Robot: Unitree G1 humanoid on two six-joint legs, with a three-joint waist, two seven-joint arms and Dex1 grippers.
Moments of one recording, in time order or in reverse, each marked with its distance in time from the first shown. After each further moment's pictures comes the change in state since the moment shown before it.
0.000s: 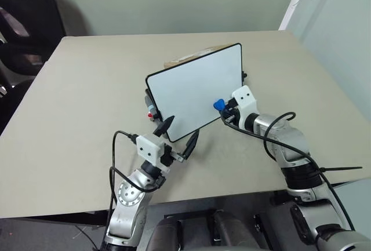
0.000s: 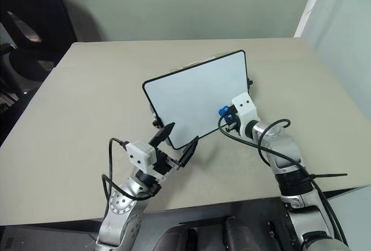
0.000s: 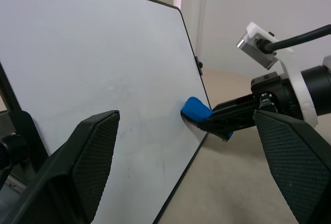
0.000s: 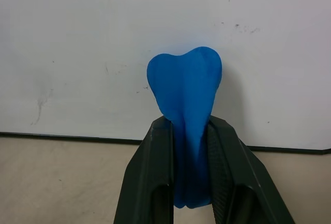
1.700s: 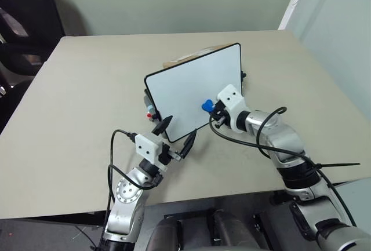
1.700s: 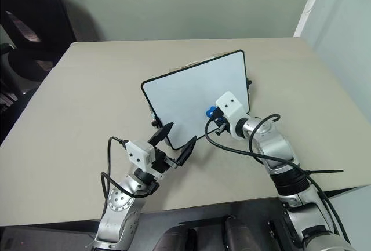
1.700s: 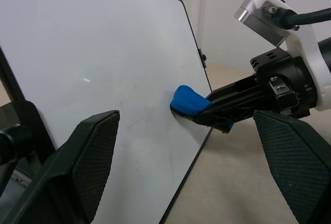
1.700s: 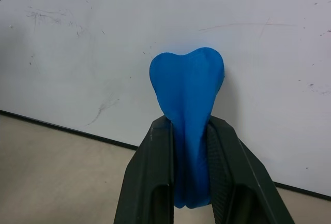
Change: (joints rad) left arm -0.016 0.014 0.025 0.034 -0.004 -0.003 -0.025; right arm -0.032 0.000 0.111 -0.082 -0.078 0.050 0.066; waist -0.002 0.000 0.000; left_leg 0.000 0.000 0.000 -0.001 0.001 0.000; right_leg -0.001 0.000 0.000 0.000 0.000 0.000
